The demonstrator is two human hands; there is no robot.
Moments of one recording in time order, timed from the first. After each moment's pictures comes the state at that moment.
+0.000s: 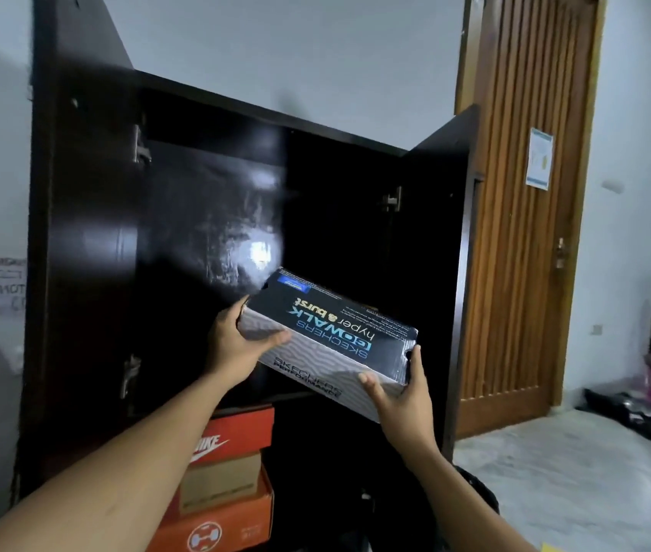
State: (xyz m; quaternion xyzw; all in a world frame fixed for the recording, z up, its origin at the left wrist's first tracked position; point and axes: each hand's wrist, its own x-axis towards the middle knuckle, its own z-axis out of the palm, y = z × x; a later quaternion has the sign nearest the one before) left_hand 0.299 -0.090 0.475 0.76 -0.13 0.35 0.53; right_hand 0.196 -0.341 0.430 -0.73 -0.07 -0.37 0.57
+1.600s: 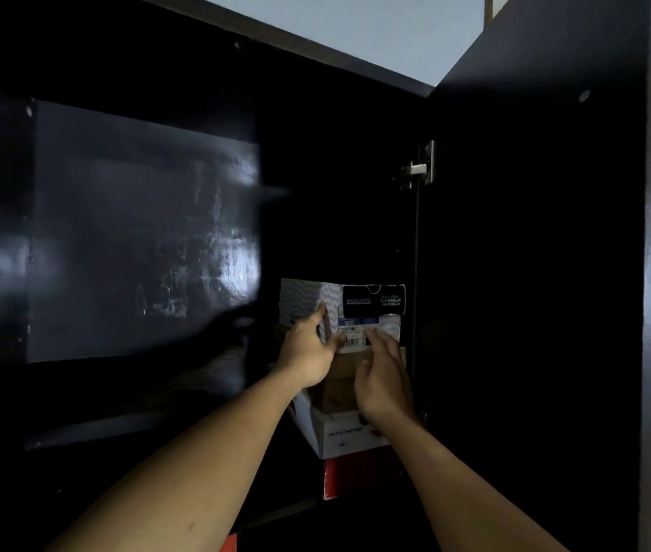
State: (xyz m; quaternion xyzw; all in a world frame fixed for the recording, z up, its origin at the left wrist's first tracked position) left_hand 0.577 -0.258 0.512 0.84 -0.17 0.23 0.45; right_hand 0.549 -0.382 0.468 -0.84 -0.04 -0.36 0.39
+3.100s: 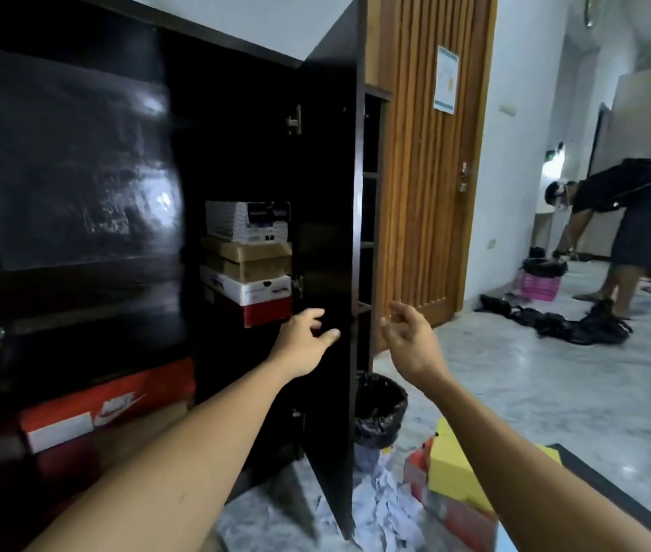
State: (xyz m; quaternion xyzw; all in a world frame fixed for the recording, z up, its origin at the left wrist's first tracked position) left_hand 0.239 -0.311 0.413 0.85 -0.25 0.05 0.46; right_hand 0.145 -0.484 0.403 -0.83 0.09 -0.34 0.44
